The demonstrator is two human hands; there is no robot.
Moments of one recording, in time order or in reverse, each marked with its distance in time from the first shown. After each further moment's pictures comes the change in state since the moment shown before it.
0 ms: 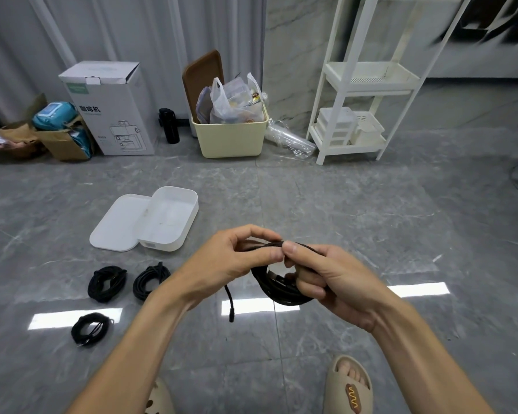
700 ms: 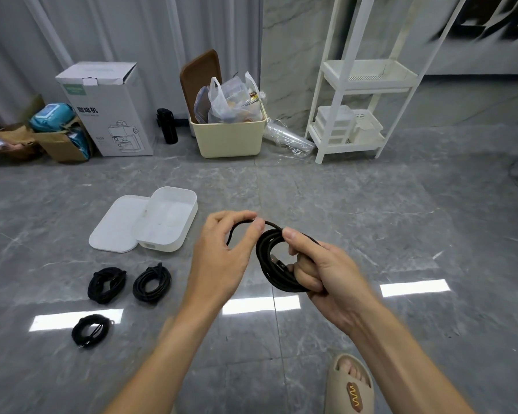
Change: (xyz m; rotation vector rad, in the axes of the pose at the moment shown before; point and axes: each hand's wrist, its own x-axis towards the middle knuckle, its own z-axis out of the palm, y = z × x) left_hand 0.007 -0.017 0.023 0.269 0.628 0.222; right_hand 0.015 0.016 0.010 0.229 0.253 -0.083
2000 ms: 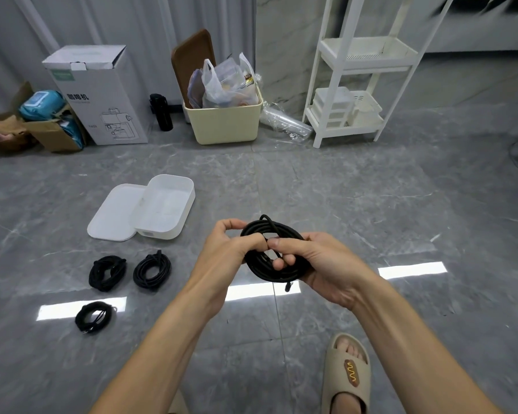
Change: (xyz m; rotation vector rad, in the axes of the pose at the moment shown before) left_hand -0.011 0.002 0.004 -0.375 -0.236 -0.550; right_hand 0.004 -0.001 -0.009 -0.113 -0.162 0.178
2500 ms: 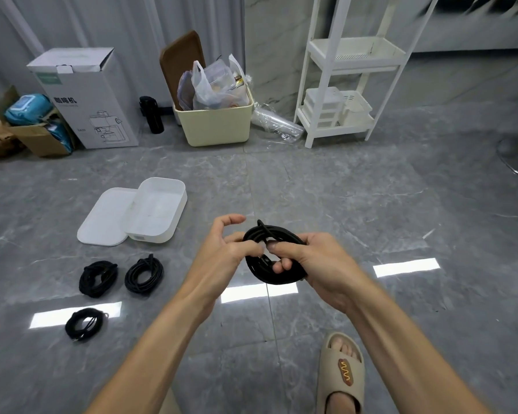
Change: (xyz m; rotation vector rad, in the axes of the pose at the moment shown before) left_hand -0.003 0.003 0.008 0.123 -0.076 0.106; right_hand -0.005 0.004 -0.009 -0.216 0.160 -0.092
